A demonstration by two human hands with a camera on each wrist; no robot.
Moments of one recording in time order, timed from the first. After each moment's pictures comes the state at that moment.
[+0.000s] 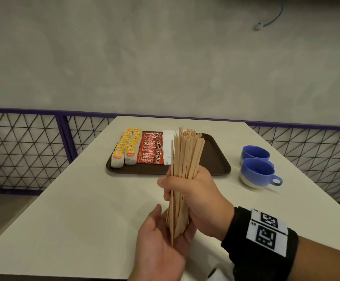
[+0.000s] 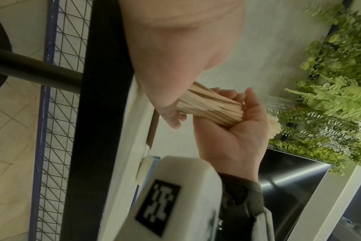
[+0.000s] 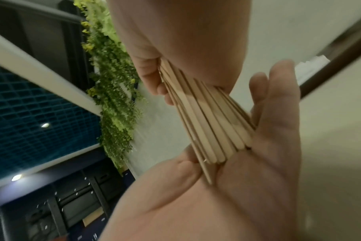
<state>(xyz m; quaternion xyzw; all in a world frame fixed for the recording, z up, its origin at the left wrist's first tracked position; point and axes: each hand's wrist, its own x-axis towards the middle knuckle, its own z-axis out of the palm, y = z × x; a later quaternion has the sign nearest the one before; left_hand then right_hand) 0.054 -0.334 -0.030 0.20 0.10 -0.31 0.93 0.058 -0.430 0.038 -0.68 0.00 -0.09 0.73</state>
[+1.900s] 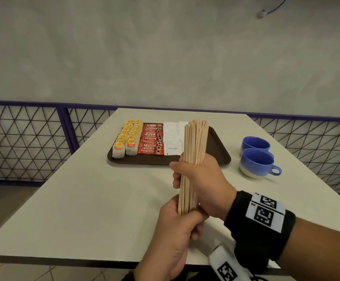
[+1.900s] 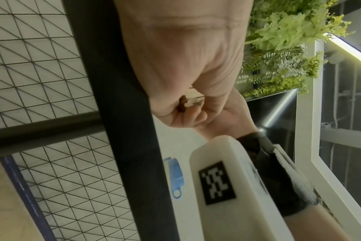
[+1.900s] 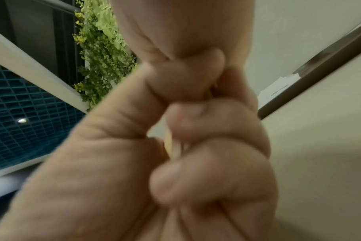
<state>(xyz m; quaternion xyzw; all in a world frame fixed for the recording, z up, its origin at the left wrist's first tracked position) 0.038 -0.350 -0.030 0.56 -0.07 -0.21 0.80 0.062 -0.447 0.030 -0.69 0.06 -0.12 0.71</state>
